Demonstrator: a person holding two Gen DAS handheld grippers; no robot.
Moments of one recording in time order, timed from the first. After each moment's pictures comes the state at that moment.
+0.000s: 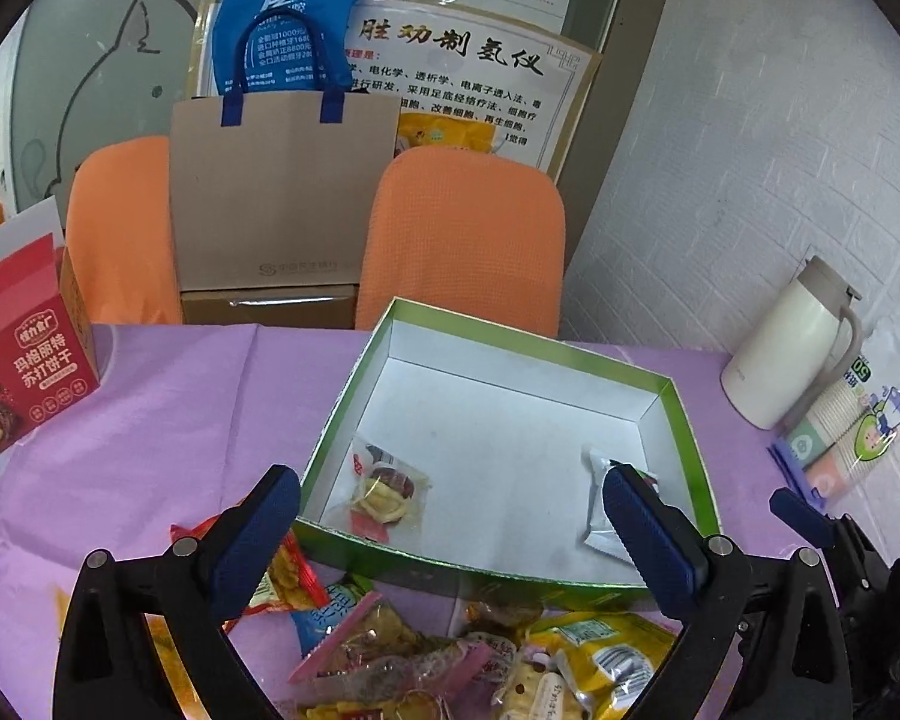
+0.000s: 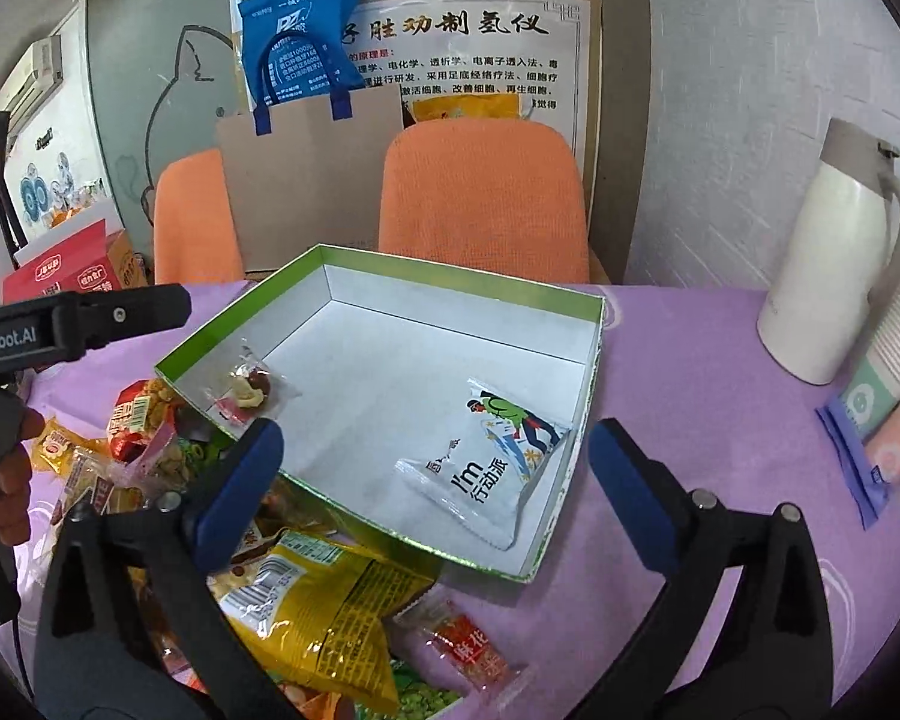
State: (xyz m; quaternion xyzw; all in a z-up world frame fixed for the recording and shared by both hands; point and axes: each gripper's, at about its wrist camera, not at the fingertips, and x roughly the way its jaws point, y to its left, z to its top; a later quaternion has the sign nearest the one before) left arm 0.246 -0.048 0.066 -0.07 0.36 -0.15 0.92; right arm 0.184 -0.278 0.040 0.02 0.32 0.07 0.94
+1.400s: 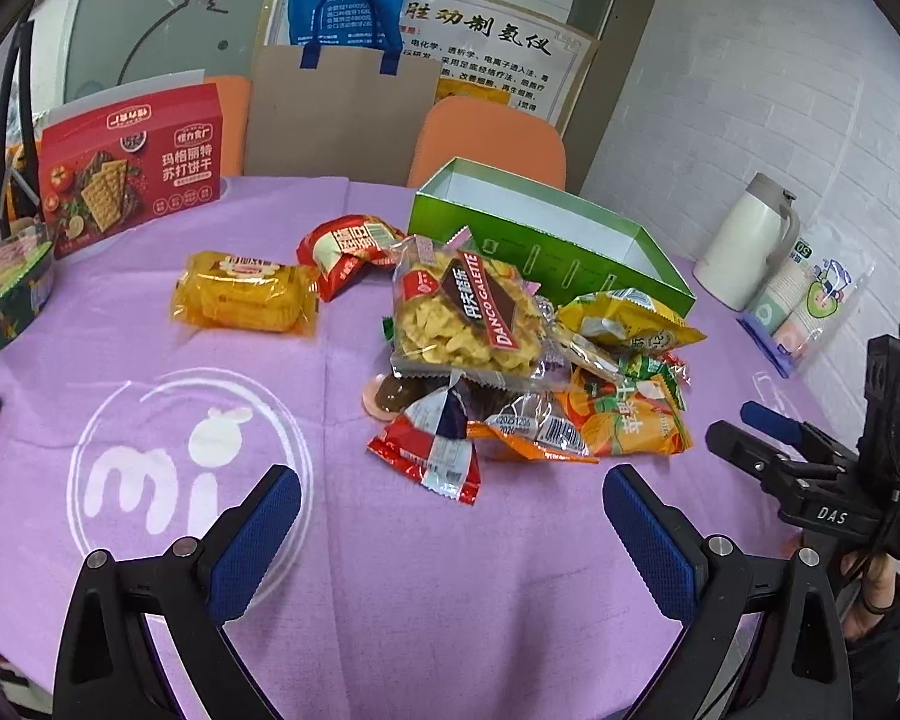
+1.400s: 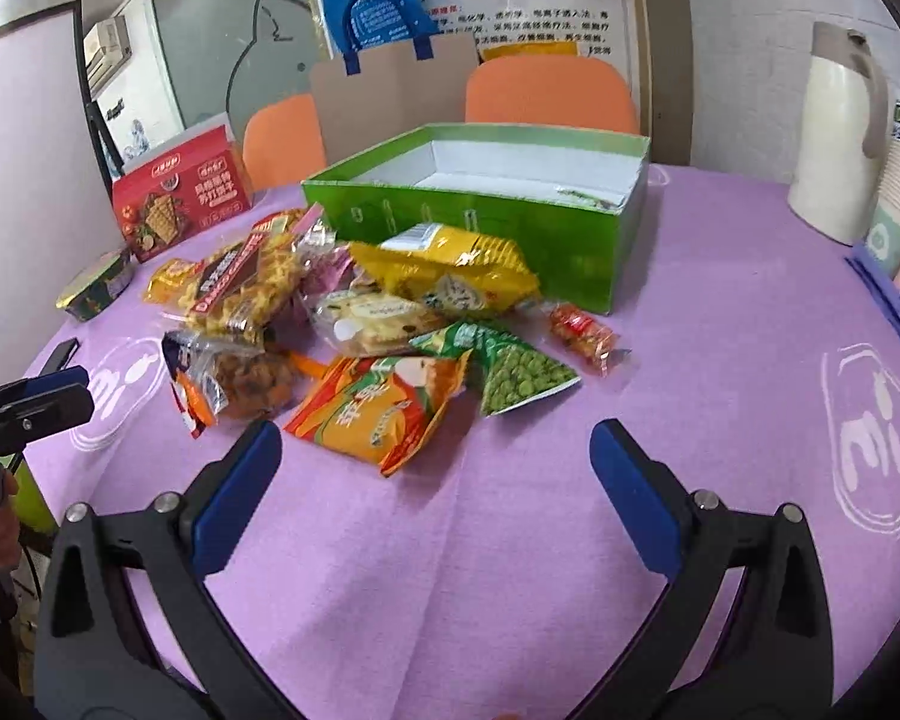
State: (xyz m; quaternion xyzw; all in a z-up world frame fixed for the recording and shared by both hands) left arm 0.036 0.028 -0.010 -0.08 0.38 -0.15 0.91; right arm 0.055 -0.256 -0.025 0.04 0.37 0.17 0.91
